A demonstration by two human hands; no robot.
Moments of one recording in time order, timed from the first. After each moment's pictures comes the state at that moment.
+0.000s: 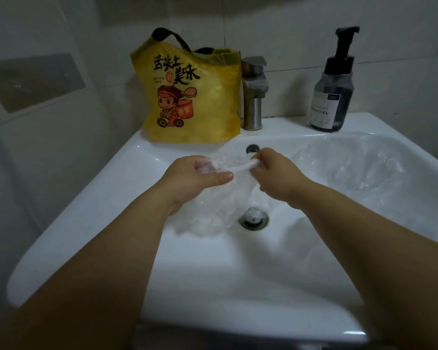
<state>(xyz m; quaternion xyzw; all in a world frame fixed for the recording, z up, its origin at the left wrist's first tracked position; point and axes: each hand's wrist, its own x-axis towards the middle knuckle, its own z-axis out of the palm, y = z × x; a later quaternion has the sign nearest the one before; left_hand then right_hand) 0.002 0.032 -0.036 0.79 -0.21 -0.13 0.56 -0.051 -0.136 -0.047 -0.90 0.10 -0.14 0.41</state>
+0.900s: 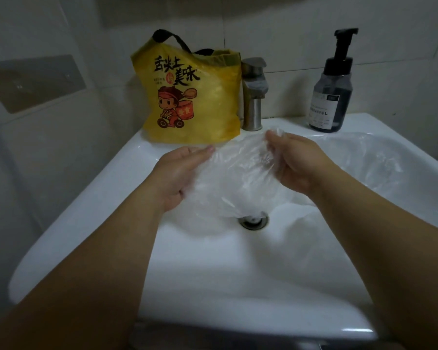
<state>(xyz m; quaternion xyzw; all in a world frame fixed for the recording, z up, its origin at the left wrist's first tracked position) 0.012 0.038 -0.031 0.70 -0.13 -0.16 0.69 -0.057 -0.150 -0.022 -0.53 0.09 -0.11 0.84</state>
